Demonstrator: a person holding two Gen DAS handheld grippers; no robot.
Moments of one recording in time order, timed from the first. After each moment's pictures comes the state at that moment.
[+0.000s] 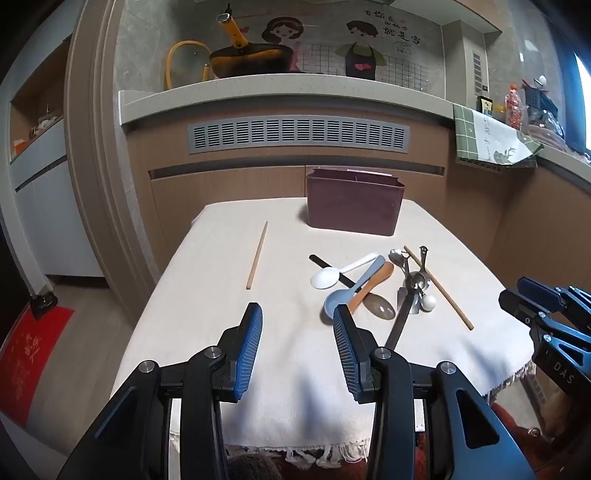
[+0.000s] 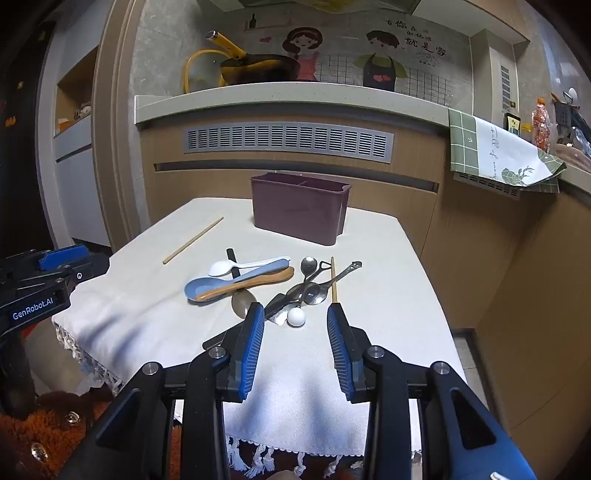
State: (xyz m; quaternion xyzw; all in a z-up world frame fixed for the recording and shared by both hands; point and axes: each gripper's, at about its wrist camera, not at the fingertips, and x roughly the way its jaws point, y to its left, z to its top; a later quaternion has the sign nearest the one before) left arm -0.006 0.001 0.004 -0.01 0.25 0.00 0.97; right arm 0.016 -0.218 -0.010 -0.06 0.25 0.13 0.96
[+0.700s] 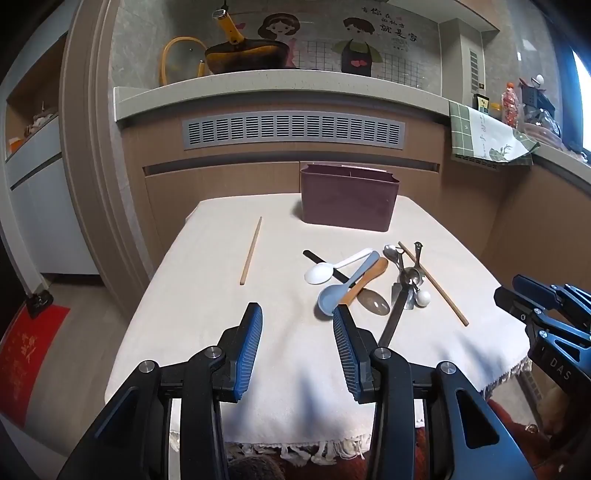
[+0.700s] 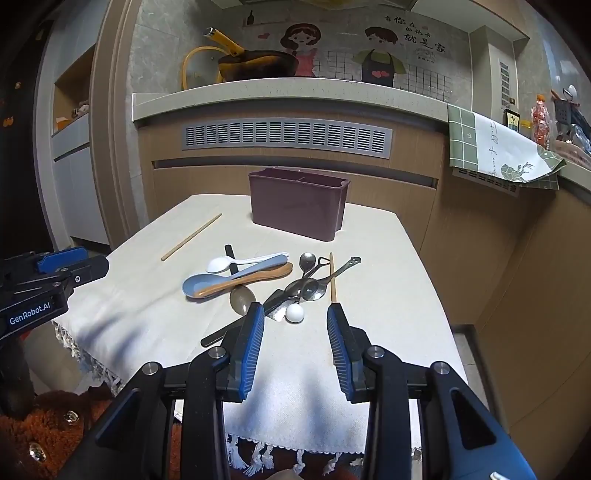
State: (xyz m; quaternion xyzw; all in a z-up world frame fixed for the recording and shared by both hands) left arm -0.002 -0.007 -0.001 -0.01 0.28 0.00 0.96; right arm 0.018 -0.219 -0.012 -0.06 0.26 0.13 0.96
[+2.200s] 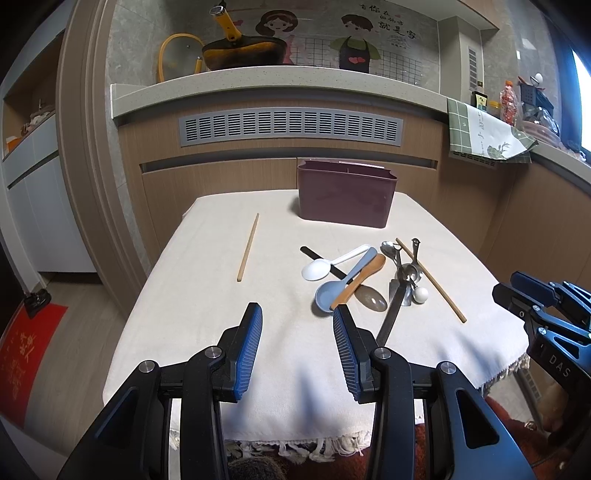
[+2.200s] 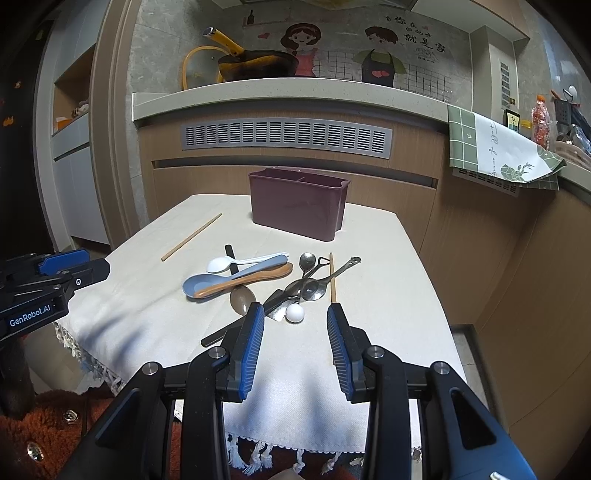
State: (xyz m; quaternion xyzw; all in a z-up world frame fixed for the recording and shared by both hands) left arm 0.000 -0.008 -0.007 -0.01 0.29 0.00 0.96; right arm 0.017 -0.217 -0.012 -0.06 0.26 0.13 0.95
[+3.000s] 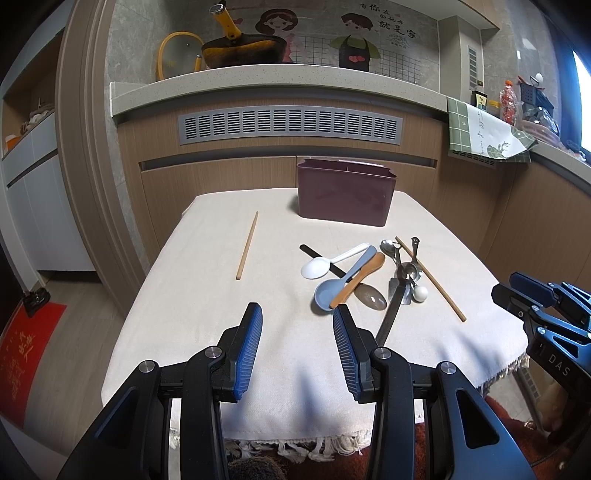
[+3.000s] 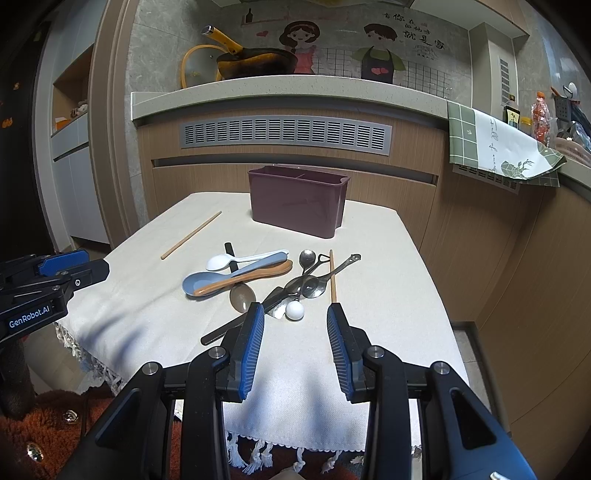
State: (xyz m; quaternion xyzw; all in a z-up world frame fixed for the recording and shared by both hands) left arm -0.001 -0.009 -0.007 -0.01 0.29 0.00 0.96; right arm 0.018 -0.219 -0.015 -0.05 0.27 0.13 0.95
